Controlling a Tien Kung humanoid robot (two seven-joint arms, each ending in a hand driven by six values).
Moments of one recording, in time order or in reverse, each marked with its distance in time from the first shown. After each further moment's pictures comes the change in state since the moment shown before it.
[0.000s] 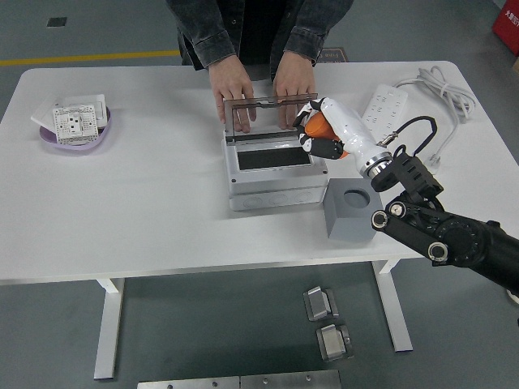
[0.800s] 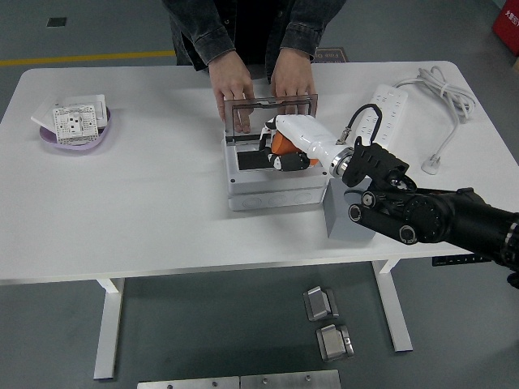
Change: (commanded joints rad) left arm -0.014 0.003 0.020 0.000 -0.005 0.000 0.000; right arm 0.197 0.092 -0.381 -0.210 0.122 0.062 0.118
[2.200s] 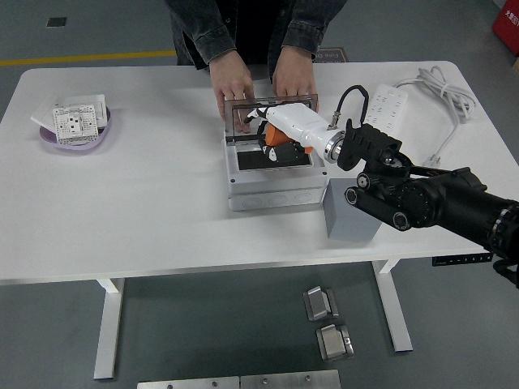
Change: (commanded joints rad) left arm -0.016 -0.006 0.011 -0.002 0.011 -0.002 0.003; right arm 0.037 0.046 0.071 -0.094 -0.133 0.113 0.025
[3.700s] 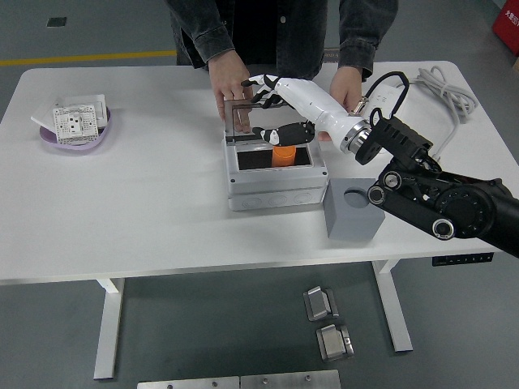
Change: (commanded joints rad) left arm 0.021 -0.011 -0.007 0.002 -0.003 0.000 0.003; right arm -0.107 -0.196 0.300 0.416 -0.035 -0.007 -0.064
